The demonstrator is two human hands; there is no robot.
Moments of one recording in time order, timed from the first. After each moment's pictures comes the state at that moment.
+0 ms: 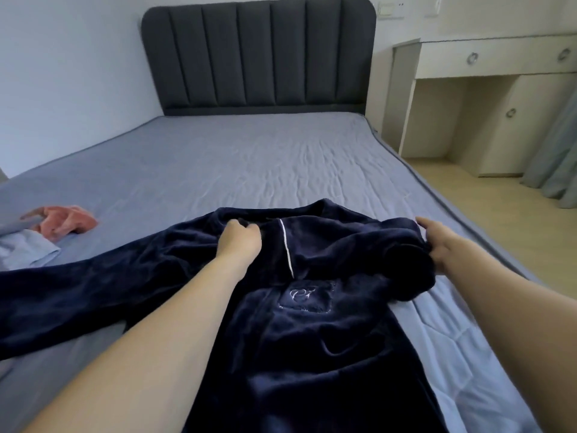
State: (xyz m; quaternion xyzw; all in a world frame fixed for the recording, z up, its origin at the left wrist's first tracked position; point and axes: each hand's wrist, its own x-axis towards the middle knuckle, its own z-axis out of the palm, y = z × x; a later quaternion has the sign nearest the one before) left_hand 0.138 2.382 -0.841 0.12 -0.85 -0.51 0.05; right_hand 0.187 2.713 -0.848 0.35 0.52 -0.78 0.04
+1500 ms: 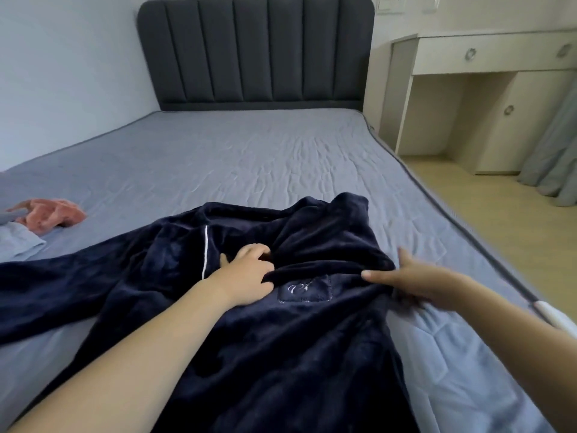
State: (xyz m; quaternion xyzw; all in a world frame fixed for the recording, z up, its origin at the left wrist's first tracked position) left_hand 0.166 2.385 -0.889 -0.26 -0.96 -0.07 -0.09; right_hand 0.258 2.687 -0.863 0.19 0.84 -0.49 0.12
